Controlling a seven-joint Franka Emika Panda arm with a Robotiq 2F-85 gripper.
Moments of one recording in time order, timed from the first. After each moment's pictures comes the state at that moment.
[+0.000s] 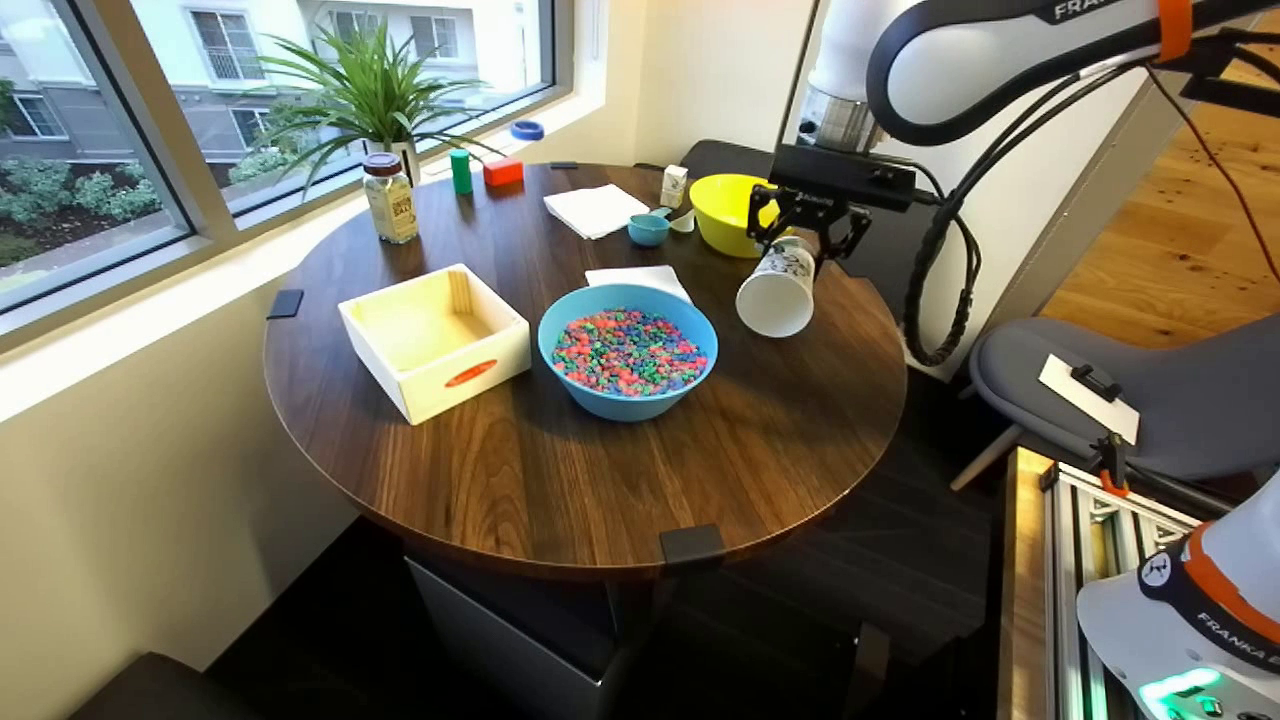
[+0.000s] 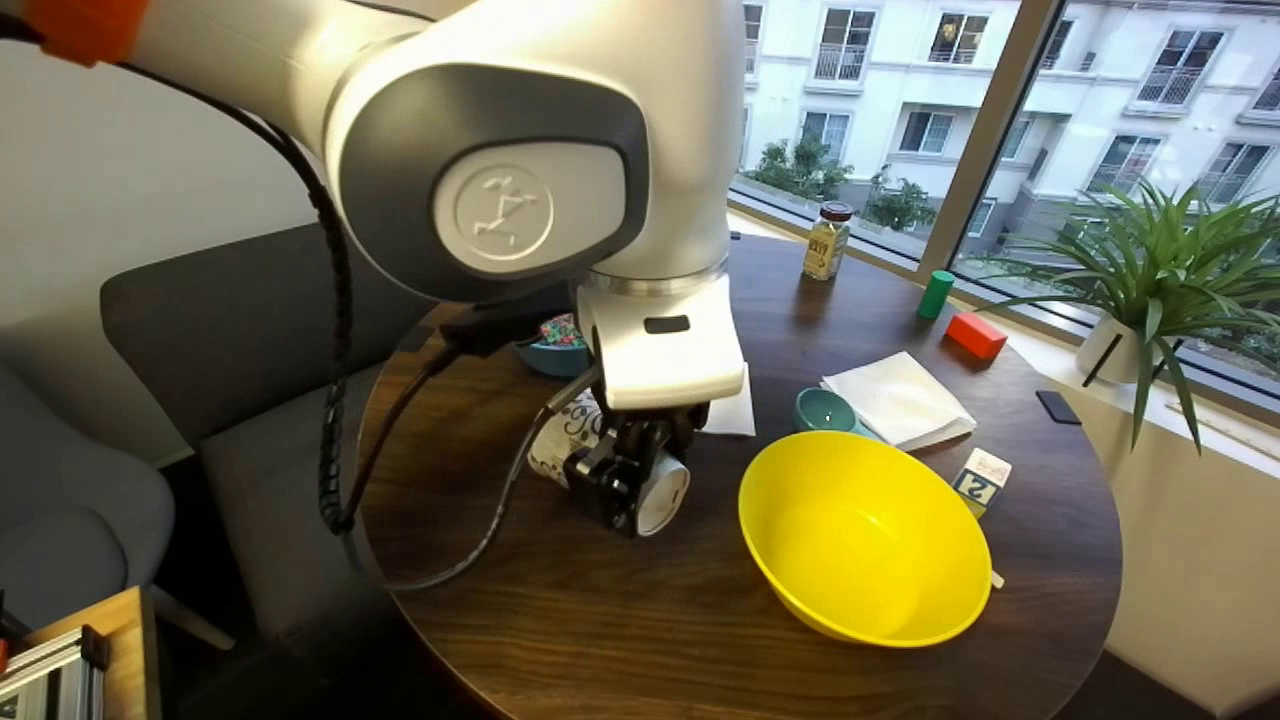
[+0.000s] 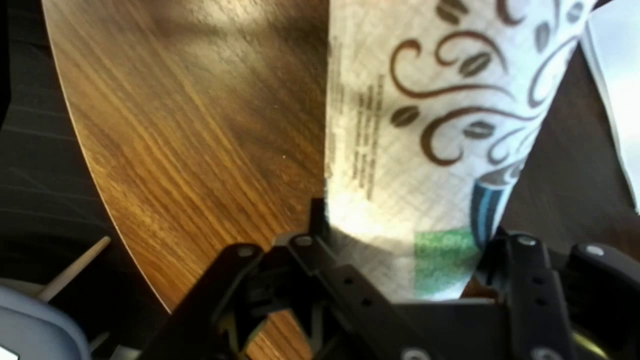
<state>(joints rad) -0.09 -0.03 -0.06 -2.19 -0.08 2.20 1.16</state>
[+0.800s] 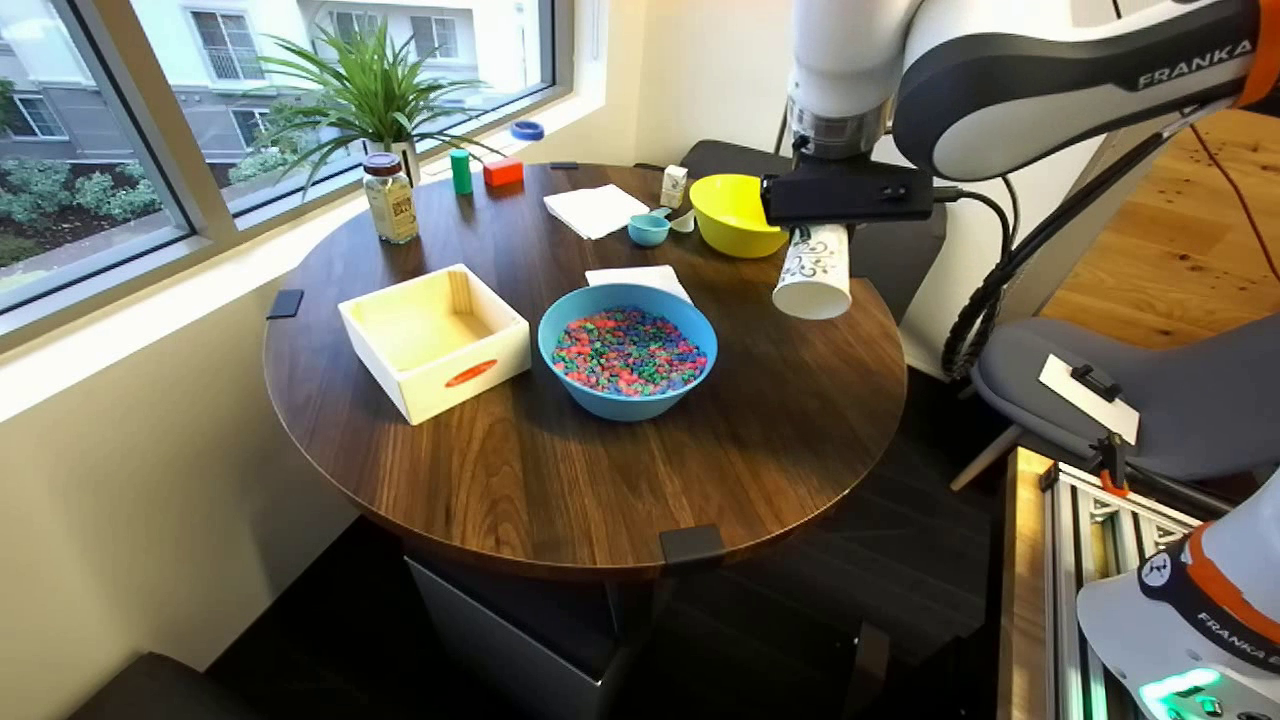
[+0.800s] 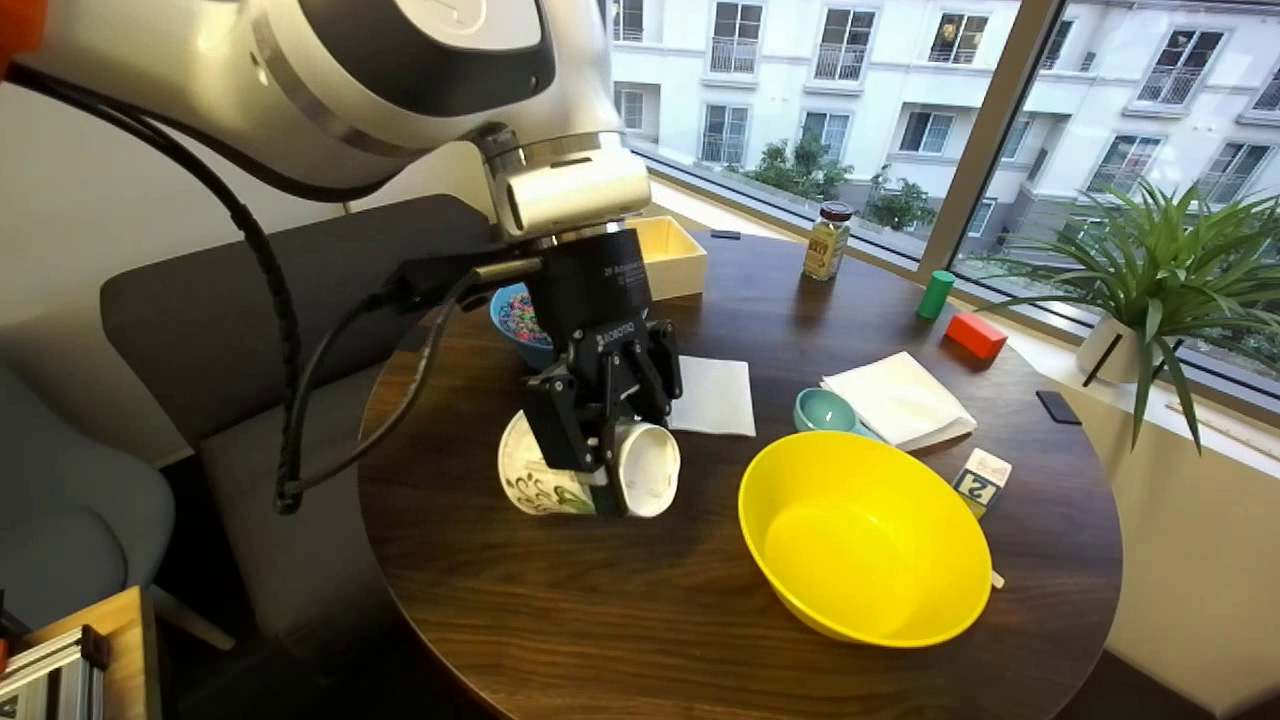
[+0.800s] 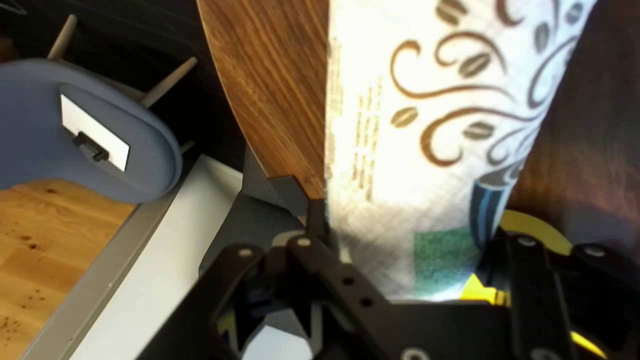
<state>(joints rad) -0.02 -0.08 0.06 -2.15 -0.59 1.95 1.45</state>
